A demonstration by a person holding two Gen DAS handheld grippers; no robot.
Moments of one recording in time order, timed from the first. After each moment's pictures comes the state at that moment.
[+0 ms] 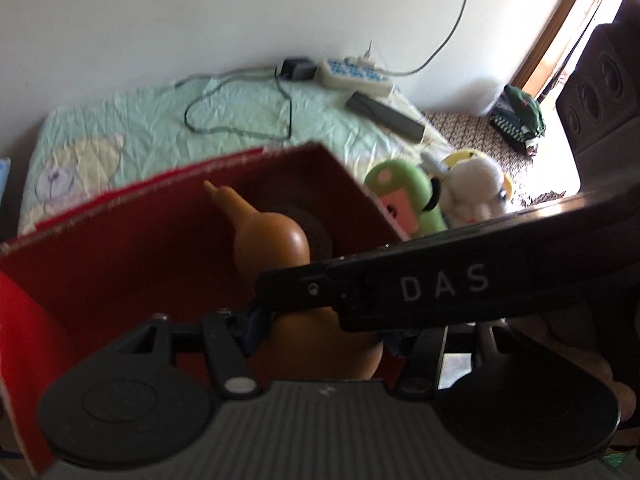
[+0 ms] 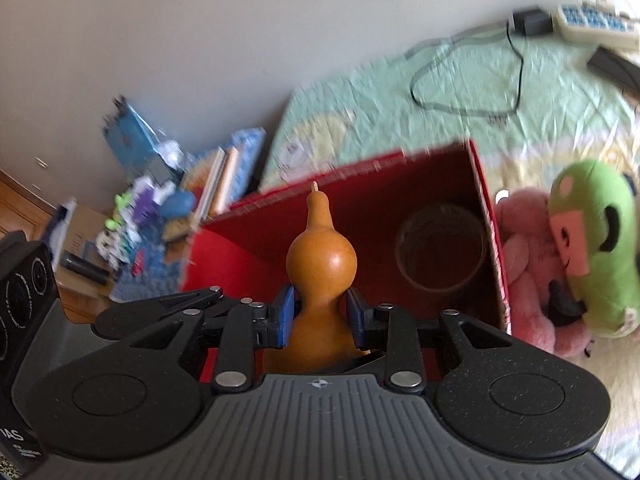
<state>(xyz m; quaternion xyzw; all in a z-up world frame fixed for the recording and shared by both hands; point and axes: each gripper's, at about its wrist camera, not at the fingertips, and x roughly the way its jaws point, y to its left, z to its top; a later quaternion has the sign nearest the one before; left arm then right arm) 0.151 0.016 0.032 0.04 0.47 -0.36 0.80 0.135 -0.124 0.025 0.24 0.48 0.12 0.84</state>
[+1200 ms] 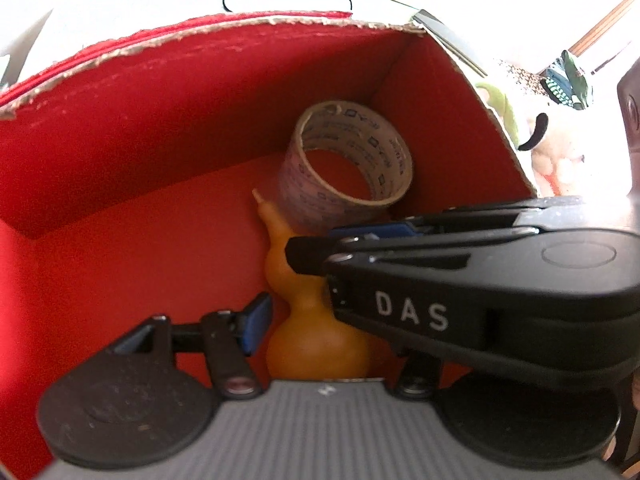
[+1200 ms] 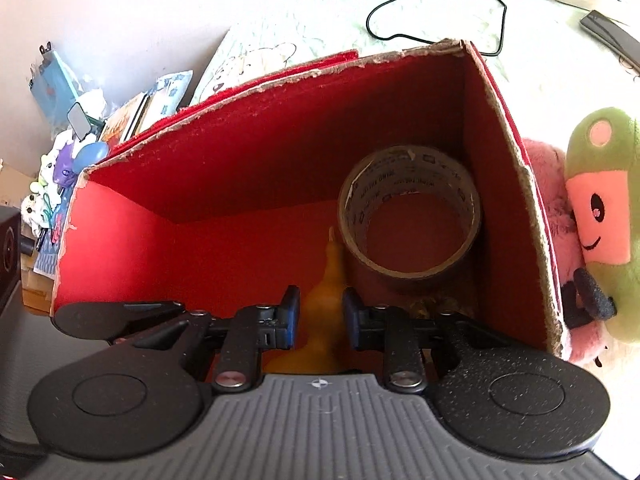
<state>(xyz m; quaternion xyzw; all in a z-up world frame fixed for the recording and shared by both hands) 0.180 0.016 -0.032 0.03 0.58 -0.31 0.75 0.153 -0.110 -0.028 0.18 0.53 0.06 0.83</state>
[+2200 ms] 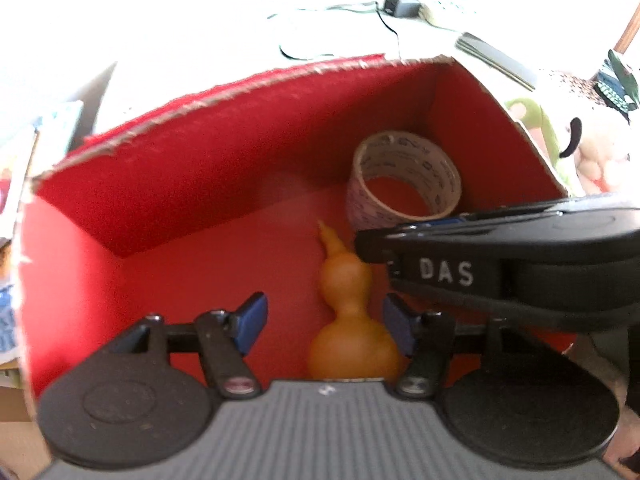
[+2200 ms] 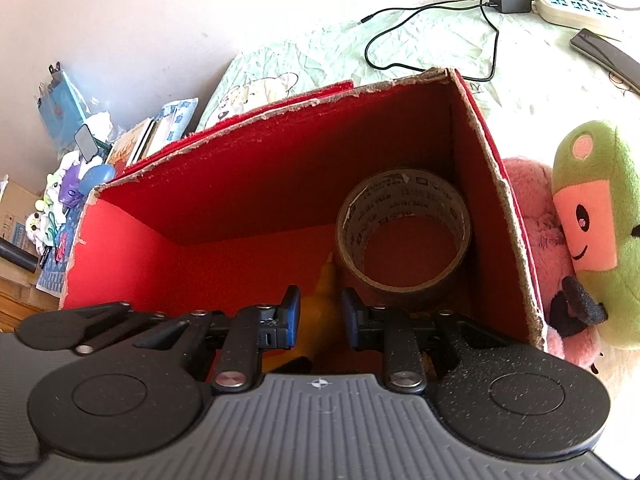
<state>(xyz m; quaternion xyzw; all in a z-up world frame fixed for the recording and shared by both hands) 0.158 0.024 -0.008 0.11 0.52 -0.21 0.82 0.148 -0.113 -0.022 0.19 0.49 0.06 0.85</state>
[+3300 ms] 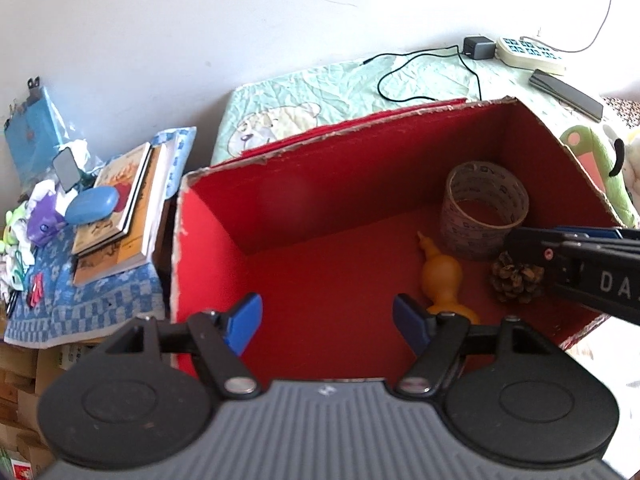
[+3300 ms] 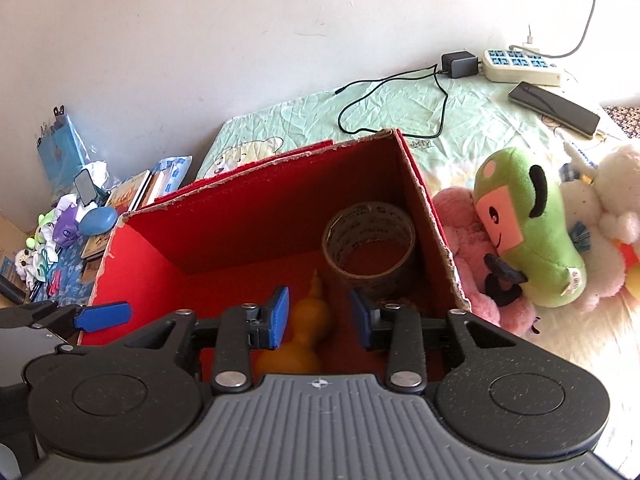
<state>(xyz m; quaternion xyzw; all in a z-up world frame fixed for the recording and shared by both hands) 0.116 0.052 0.026 0.15 0.45 -0.08 0.88 0.085 -0.099 0.014 0.17 0.39 -0.01 0.90</state>
